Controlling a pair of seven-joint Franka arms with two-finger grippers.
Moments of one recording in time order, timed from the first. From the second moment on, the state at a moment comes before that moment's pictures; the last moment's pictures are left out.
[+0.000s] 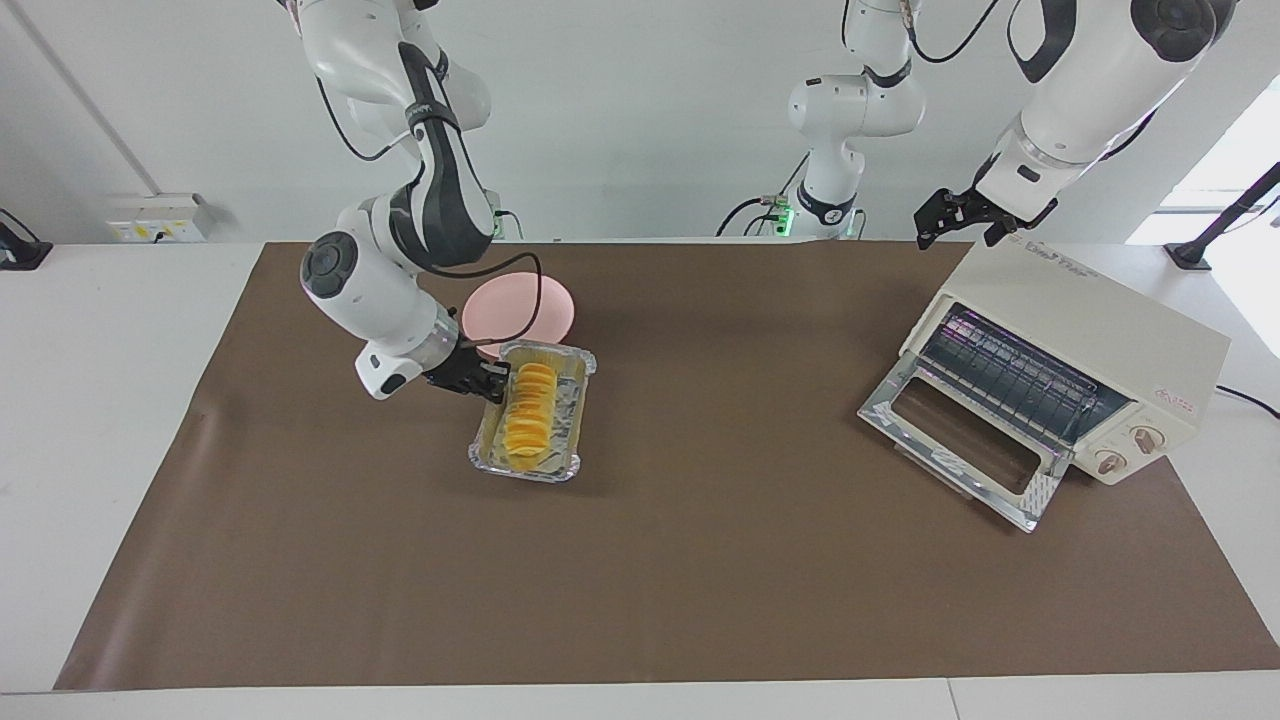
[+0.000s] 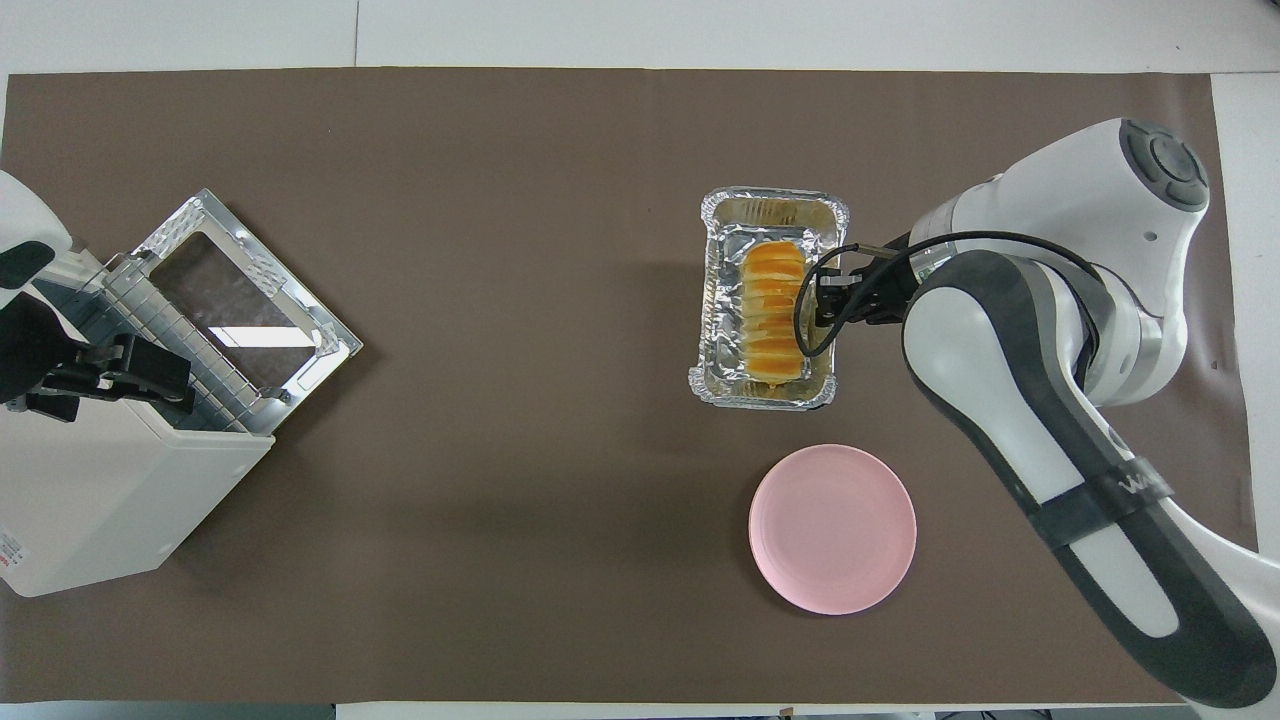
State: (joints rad) left arm -0.09 -0.06 -0.01 -1.65 -0.02 1.36 -0.08; right arm 0.08 0.20 0.15 -1.81 0.37 2.00 0.19
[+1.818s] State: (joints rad) left arm -0.09 -0.06 -0.01 -1.65 -0.02 1.36 -0.08; right arm 0.43 0.50 0.17 -1.75 0.35 2.38 0.35
